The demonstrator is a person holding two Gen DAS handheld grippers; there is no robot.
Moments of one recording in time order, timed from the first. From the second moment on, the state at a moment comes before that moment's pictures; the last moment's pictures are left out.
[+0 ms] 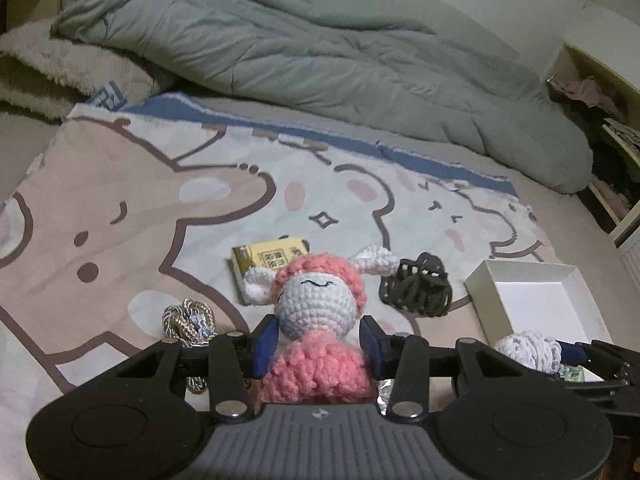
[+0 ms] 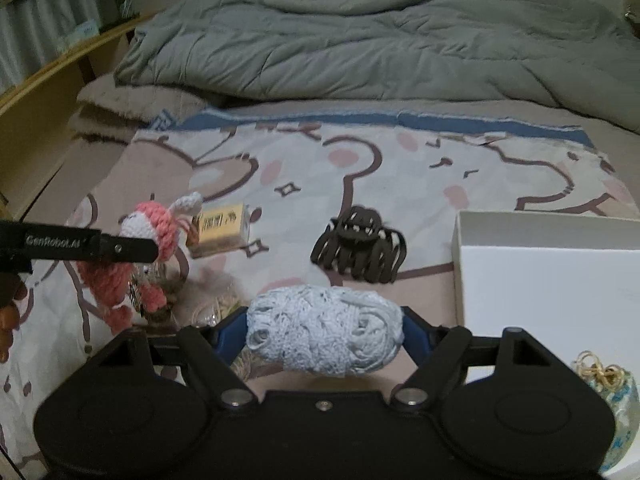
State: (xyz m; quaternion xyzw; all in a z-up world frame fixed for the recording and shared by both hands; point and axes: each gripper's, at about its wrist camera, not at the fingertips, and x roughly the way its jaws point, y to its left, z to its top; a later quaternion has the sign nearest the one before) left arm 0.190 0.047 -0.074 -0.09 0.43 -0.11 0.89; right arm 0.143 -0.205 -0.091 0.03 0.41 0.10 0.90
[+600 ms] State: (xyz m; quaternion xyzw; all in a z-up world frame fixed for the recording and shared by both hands) left arm 0.161 0.027 -0.034 -0.12 0.36 -0.13 0.92; right arm 0.121 -0.223 -0.047 0.06 0.33 0.08 0.94
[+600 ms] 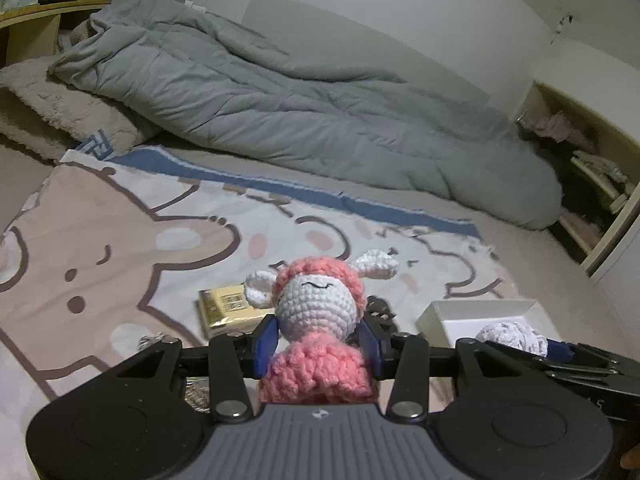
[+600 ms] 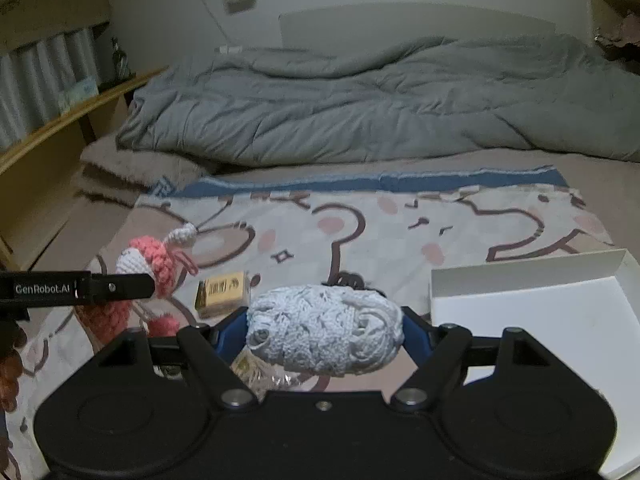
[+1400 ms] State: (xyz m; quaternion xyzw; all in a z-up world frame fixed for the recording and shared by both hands) left arm 0.185 -0.071 -0.031 -0.16 0.32 -0.24 0.90; right arm 0.115 -0.325 -0.045 0.11 0.30 -0.02 0.95
